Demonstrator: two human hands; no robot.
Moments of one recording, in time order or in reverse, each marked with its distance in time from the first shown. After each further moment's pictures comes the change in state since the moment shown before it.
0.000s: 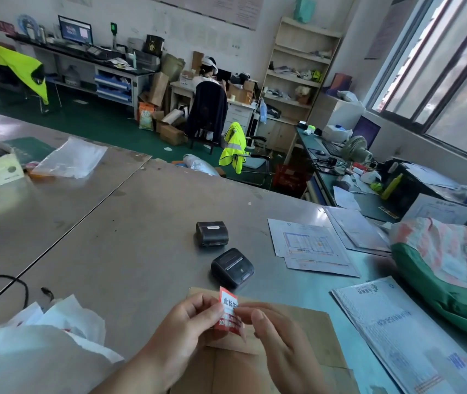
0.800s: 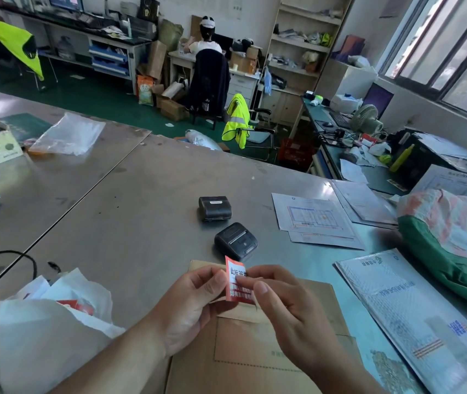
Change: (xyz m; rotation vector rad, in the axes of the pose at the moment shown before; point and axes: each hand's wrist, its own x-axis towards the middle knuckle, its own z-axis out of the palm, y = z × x) left_hand -0.004 0.008 0.008 -0.029 -0.093 -0.049; right_hand -0.005 -0.012 -0.018 -0.048 -0.056 -0.123
